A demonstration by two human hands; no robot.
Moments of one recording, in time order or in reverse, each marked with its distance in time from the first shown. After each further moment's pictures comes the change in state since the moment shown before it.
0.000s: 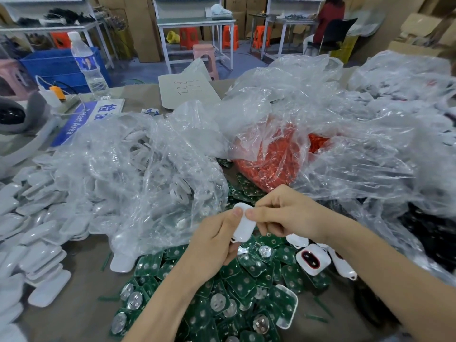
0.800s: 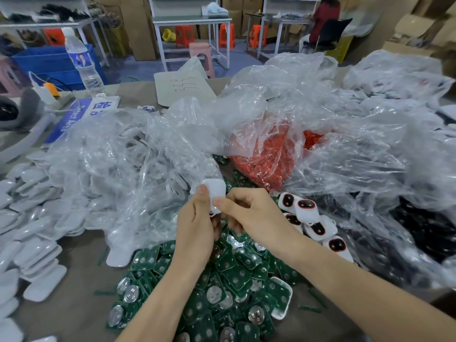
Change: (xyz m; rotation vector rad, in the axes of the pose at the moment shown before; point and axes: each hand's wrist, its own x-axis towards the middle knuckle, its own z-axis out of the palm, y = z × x) left_hand 0.004 0.004 0.007 -0.191 0.461 -0.070; right_hand 0.019 0.001 0.058 0.146 0.386 -0.140
